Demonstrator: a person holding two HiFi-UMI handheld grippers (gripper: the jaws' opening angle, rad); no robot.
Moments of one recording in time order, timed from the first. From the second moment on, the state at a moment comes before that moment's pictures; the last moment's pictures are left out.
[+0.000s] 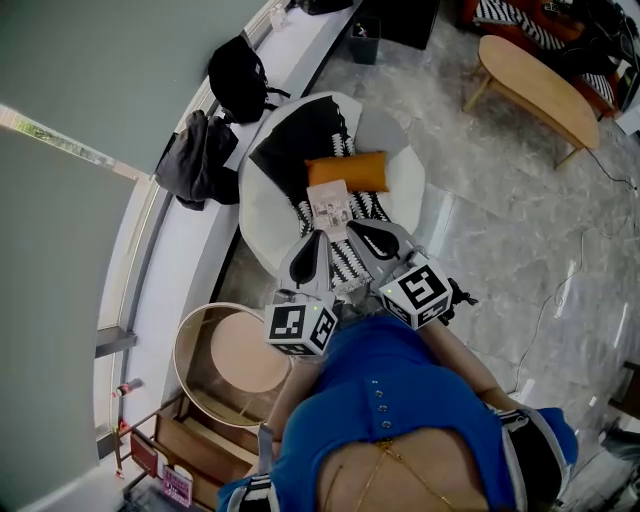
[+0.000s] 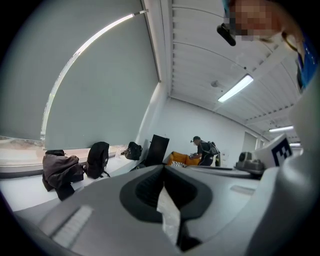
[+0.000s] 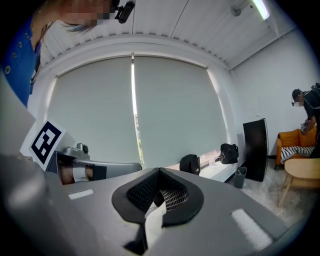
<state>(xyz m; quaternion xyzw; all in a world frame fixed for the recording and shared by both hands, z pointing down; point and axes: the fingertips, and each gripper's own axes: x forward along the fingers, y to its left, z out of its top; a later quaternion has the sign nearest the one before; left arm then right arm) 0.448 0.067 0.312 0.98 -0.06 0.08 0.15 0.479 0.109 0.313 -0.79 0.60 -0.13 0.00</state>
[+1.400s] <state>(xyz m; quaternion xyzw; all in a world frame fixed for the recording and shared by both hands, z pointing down) 0.509 0.018 0.415 0.96 -0.08 0.17 0.19 0.544 0.055 0.410 -0.77 0.60 -0.22 -0.02</state>
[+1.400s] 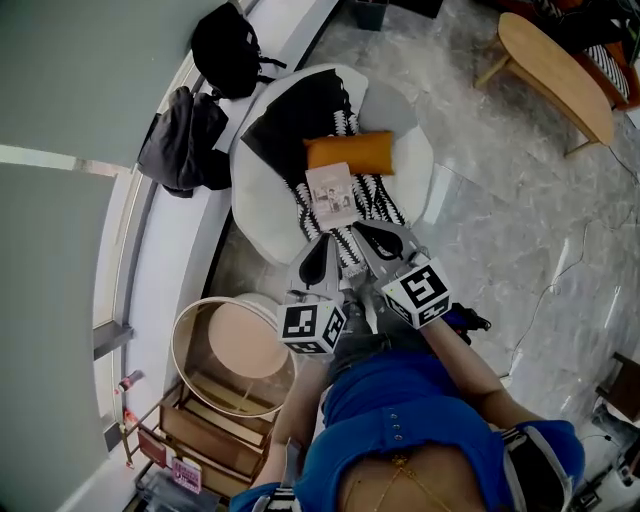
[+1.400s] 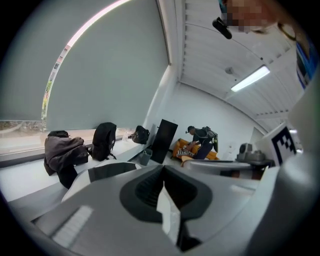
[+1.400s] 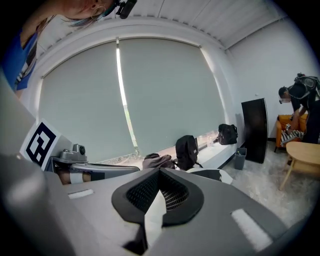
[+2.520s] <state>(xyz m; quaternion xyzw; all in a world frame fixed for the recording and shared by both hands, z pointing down) 0.575 -0.114 1.095 0.89 -0.07 0.39 0.22 0.656 0.001 1.099 -0.71 0.50 -0.49 -0.04</state>
